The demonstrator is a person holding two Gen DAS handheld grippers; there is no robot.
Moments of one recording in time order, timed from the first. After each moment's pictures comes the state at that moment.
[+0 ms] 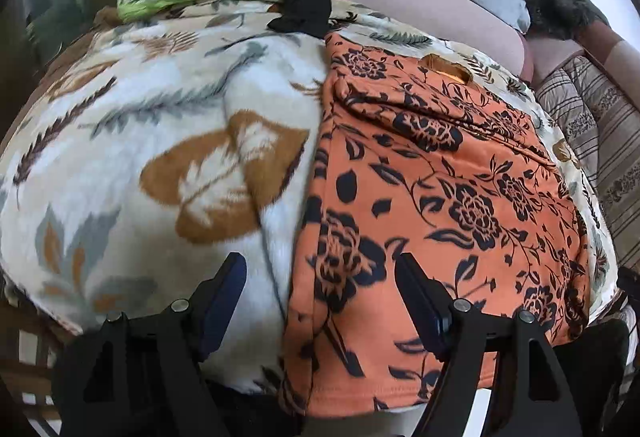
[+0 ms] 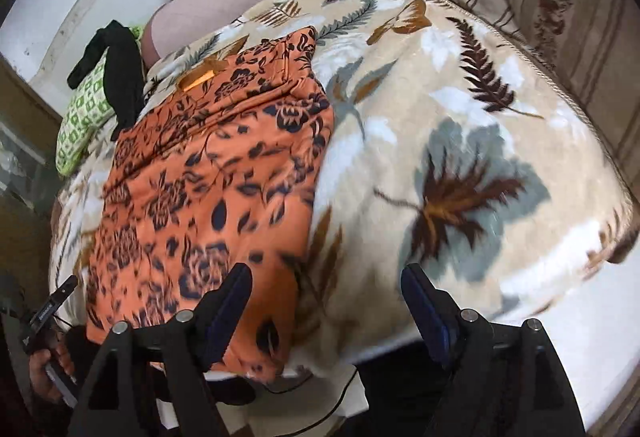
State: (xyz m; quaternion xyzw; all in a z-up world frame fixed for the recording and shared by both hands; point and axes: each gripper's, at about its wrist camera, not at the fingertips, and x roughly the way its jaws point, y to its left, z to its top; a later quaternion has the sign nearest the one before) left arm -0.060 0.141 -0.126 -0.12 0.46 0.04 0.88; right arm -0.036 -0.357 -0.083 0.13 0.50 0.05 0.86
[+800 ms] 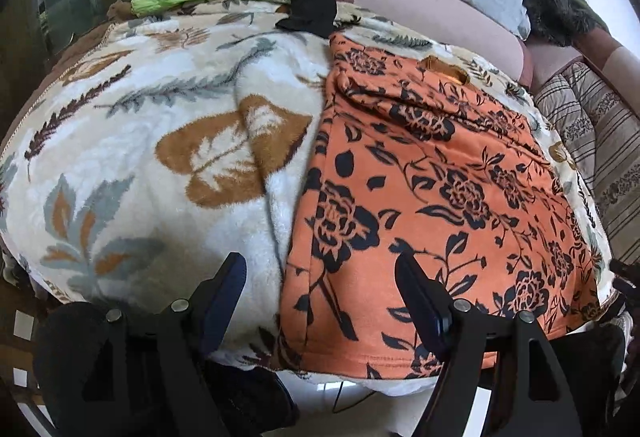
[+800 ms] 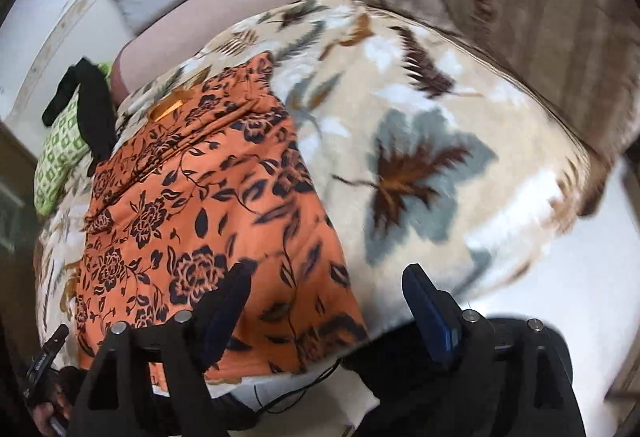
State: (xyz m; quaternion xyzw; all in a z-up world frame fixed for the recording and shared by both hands) left arm -0.089 0.137 -0.128 -0.13 0.45 0.05 0.88; right arm -0.050 -0.373 -0.094 0.14 0.48 -0.04 0.87
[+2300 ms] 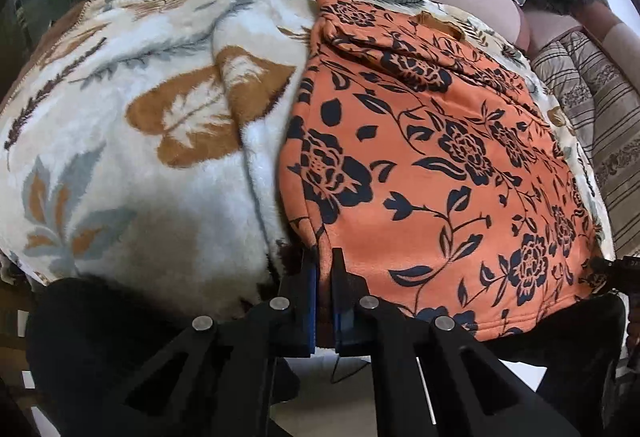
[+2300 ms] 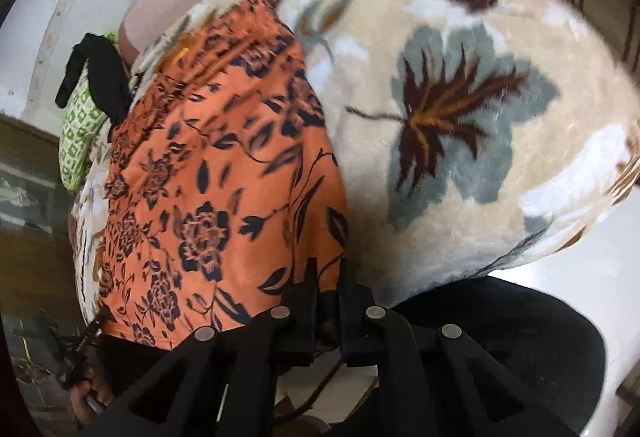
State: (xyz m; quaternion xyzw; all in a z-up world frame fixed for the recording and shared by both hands) left arm -0.084 0.127 -0.146 -0.12 0.51 0.01 0.85; right arm -0.042 -0.401 -0.141 0.24 0.58 0.05 0.77
